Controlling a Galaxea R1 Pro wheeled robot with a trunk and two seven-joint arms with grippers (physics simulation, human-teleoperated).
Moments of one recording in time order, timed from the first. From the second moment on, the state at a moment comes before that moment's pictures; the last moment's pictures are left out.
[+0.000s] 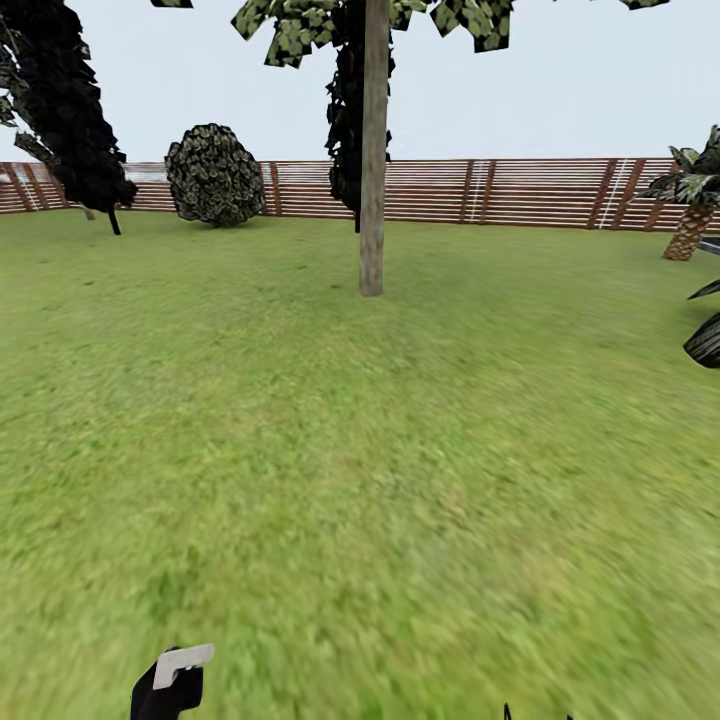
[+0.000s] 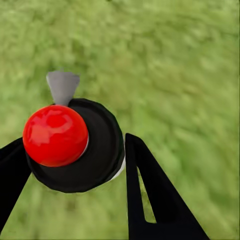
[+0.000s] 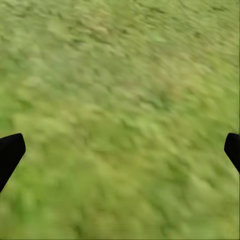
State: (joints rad) left arm -0.29 0.08 0.08 -0.42 0.02 -0.33 0.11; right arm -0.28 -0.04 0.00 -0.03 0.01 -0.88 -0.19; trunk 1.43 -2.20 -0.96
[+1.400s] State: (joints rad) left arm -0.29 0.08 0.08 -0.42 0.02 -0.33 0.11; right arm -0.28 -0.04 0.00 -0.03 0.01 -0.88 -0.19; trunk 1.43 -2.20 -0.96
